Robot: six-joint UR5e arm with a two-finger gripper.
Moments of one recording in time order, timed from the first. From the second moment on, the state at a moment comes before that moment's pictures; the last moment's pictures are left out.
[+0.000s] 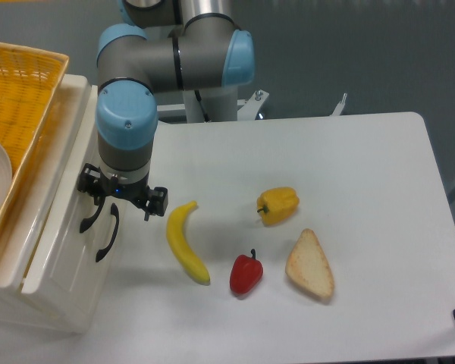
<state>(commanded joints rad) 2.14 -1.88 -1.48 -1.37 1.34 0.36</state>
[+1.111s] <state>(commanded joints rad) 2.19 -1.88 -1.47 -1.37 1.36 0.38</state>
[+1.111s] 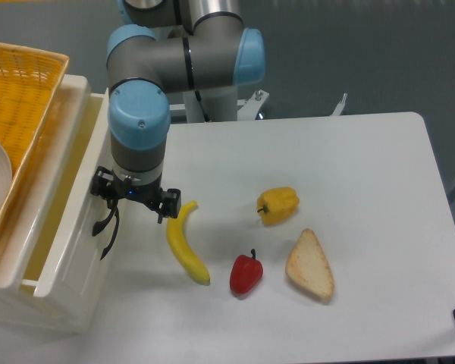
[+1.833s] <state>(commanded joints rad) 2.22 -1.88 -1.47 -1.37 1.36 0.39</state>
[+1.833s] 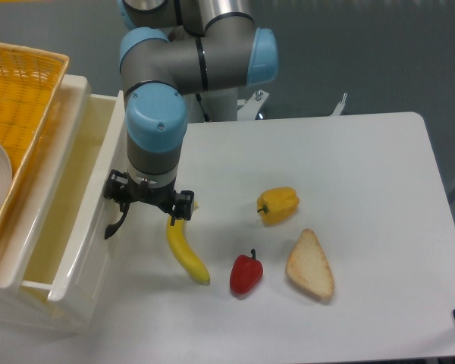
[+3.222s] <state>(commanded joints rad) 2.31 -1.89 -1.47 -1.37 1.36 0.45</state>
